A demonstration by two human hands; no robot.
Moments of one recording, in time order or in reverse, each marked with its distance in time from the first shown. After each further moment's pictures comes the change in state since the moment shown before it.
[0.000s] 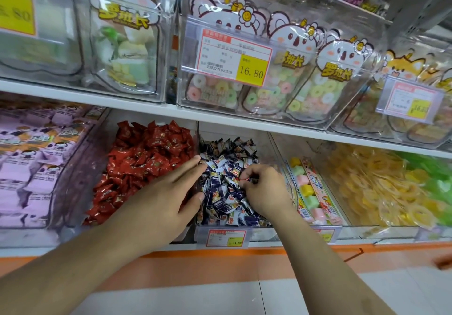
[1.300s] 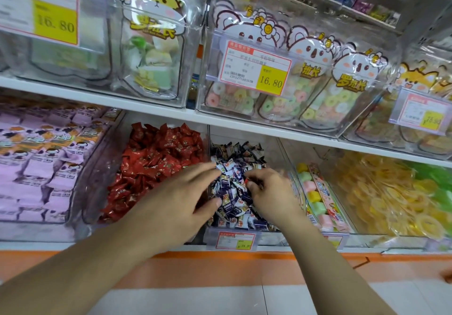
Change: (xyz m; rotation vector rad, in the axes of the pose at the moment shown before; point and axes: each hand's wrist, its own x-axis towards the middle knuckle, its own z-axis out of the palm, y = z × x) left_hand -0.003 0.007 -0.011 0.054 0.017 0.042; right_hand -0.009 -0.012 -0.006 -0.174 -0.028 -0.146
